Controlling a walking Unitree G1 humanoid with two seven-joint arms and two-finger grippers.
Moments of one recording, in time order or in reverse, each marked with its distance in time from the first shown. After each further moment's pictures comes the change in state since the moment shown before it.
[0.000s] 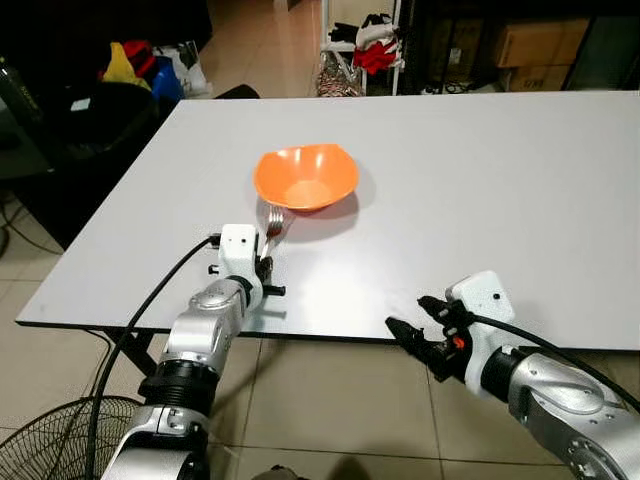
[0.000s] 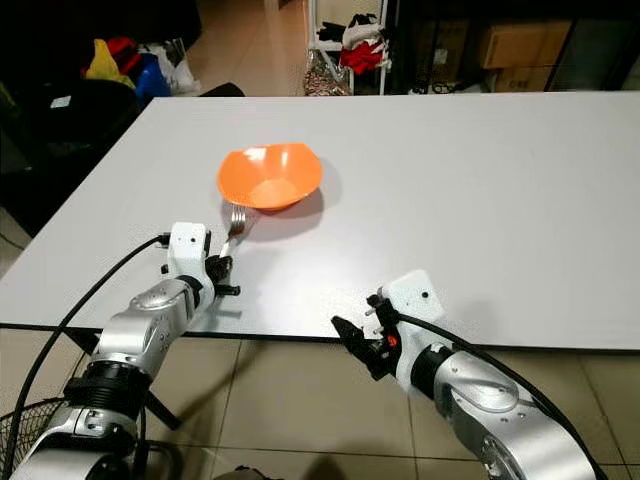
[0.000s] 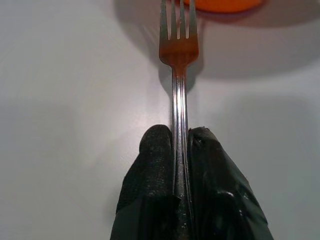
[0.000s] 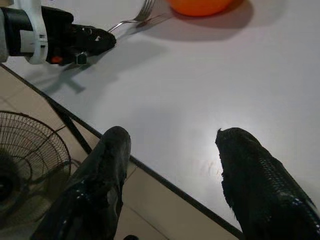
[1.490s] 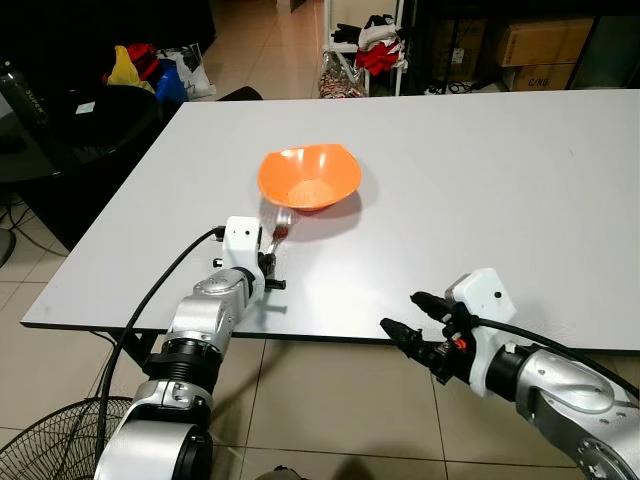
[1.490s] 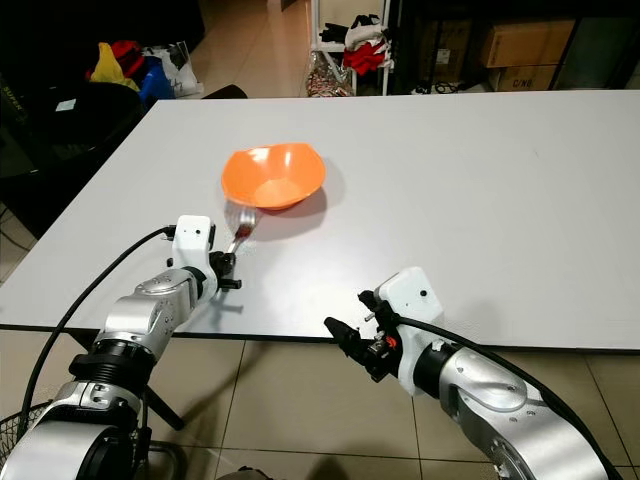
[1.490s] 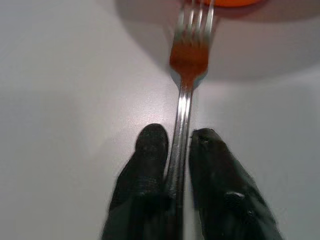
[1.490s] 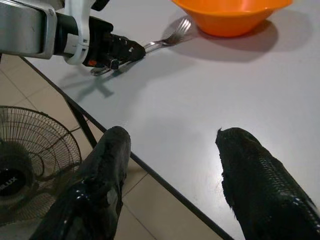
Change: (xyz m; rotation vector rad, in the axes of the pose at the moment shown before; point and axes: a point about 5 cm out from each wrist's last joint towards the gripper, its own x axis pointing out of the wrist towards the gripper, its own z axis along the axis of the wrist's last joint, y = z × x) left arm 0.010 -0.001 0.008 -0.001 0.062 -0.011; right arm -0.004 0.002 0.009 -0.068 -0.046 0.086
